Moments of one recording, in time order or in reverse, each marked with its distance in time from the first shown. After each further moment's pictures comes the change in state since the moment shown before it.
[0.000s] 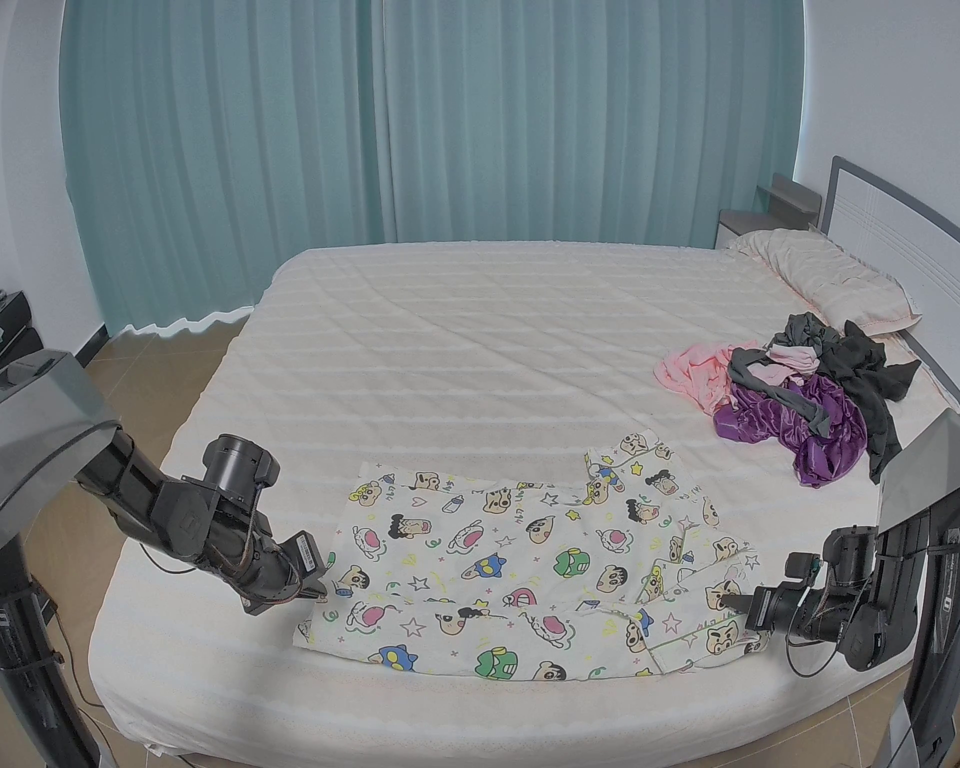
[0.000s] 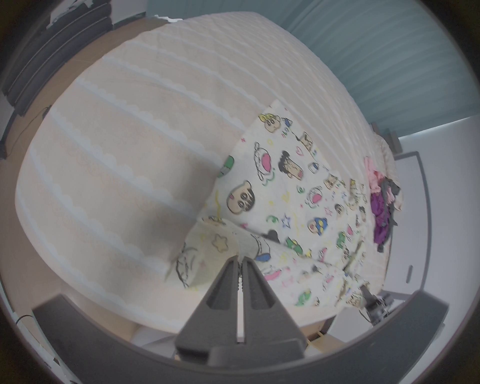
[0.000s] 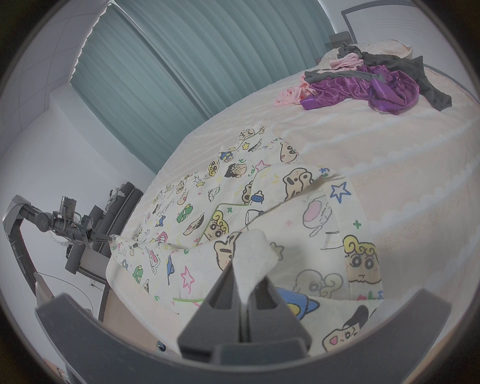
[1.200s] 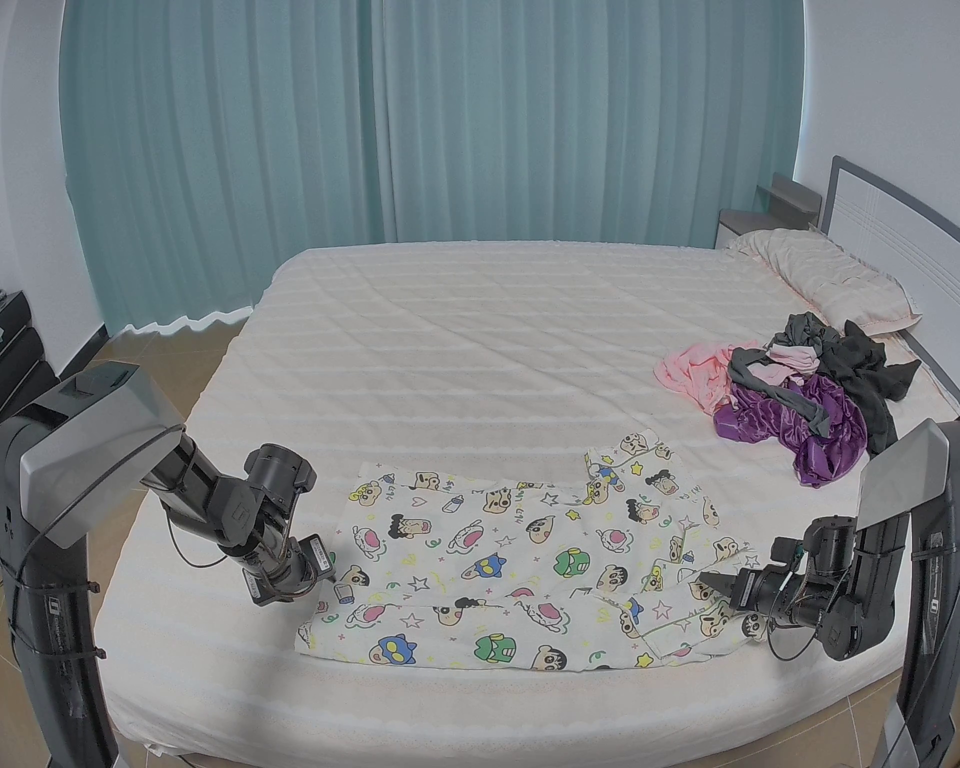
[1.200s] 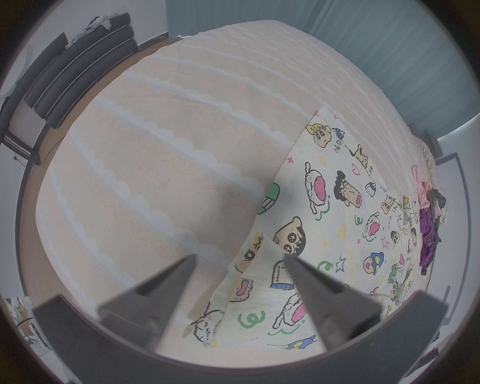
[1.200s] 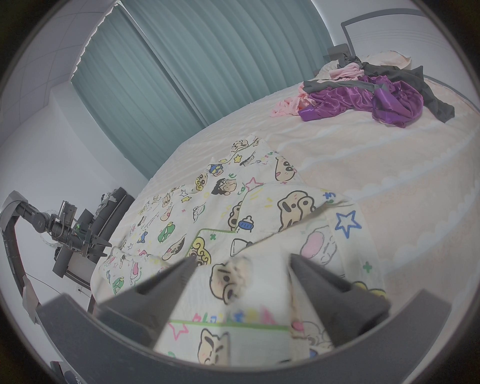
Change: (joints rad) left arm -0.012 0.210 -0.211 0.099 0.275 -0.010; right arm 0.024 0.082 -0.161 0.000 -0.079 0.021
